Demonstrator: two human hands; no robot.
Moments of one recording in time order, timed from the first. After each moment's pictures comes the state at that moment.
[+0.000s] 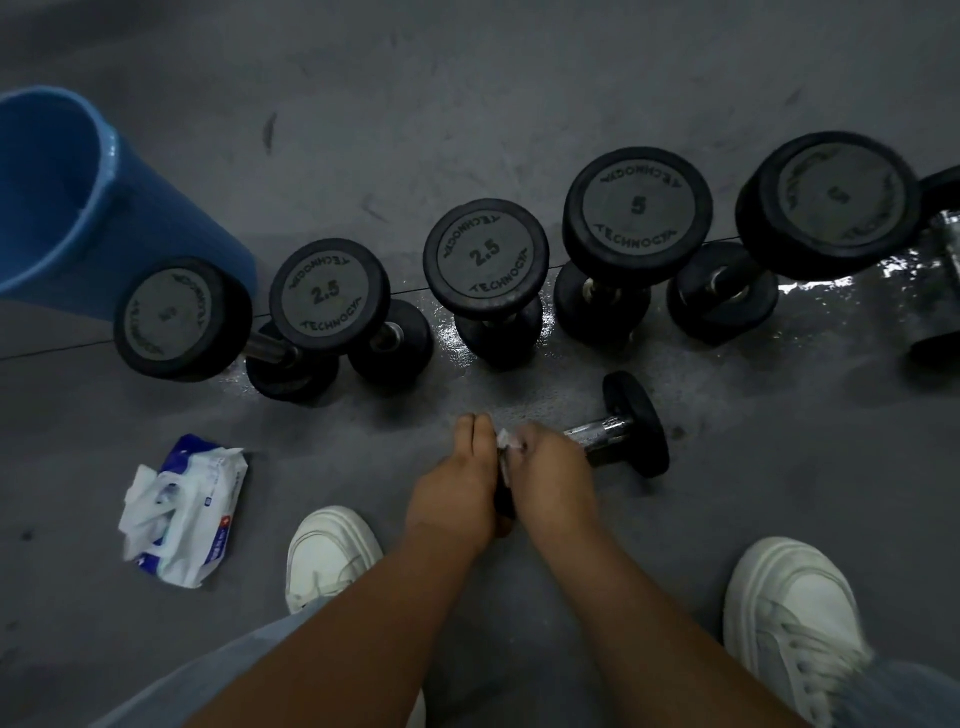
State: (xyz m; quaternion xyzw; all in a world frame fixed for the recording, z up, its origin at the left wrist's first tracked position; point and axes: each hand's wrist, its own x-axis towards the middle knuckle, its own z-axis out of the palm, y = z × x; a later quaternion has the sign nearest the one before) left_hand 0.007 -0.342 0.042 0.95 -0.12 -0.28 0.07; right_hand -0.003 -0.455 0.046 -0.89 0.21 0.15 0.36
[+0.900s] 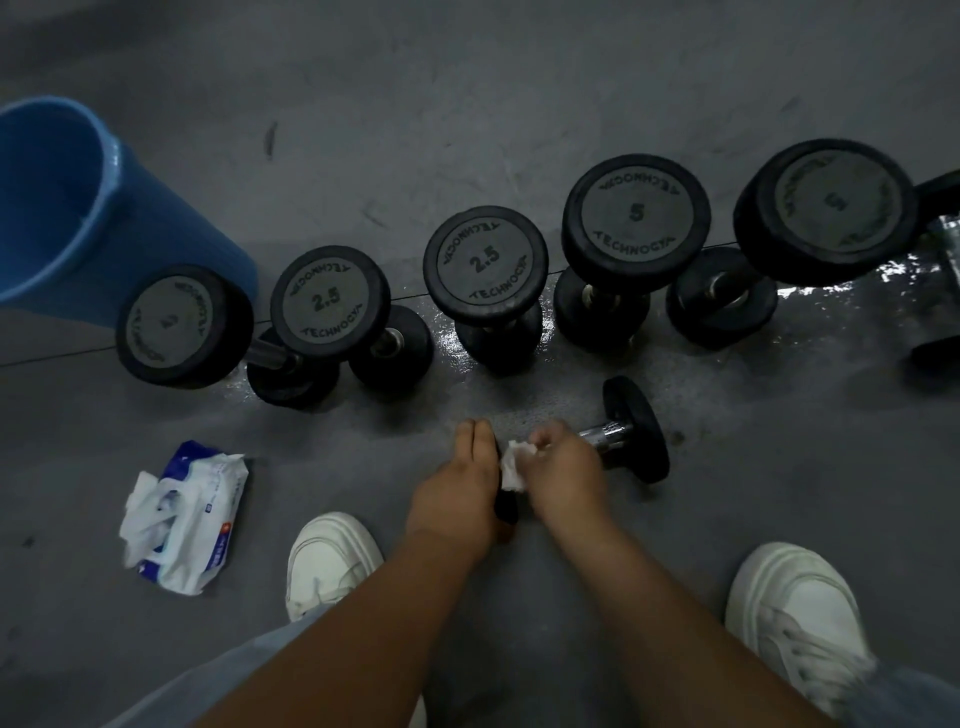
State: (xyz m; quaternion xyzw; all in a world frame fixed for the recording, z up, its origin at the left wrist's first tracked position) left_hand 0.008 -0.343 0.044 0.94 -0.12 -0.29 0.08; right_hand 0.004 -0.469 0.049 -0.80 0.32 0.21 0.46
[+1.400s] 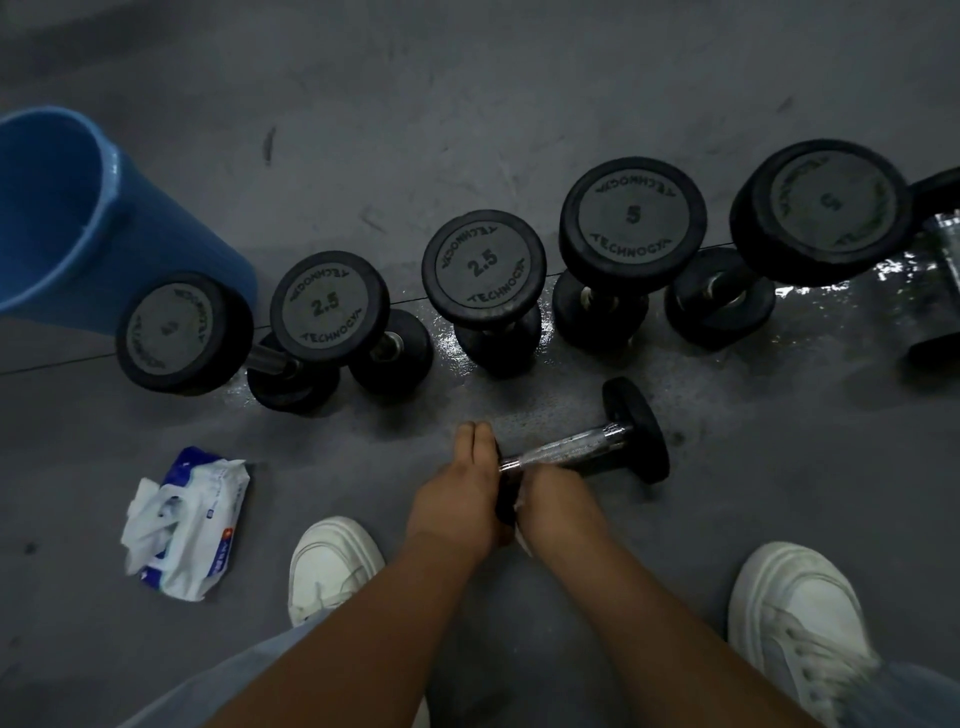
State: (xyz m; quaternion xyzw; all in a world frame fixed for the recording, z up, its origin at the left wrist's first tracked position) left_hand 0.010 -0.343 0.045 0.94 -0.12 -0.30 0.07; right_hand -0.009 -0.460 0.045 -0.89 0.19 0.29 0.29
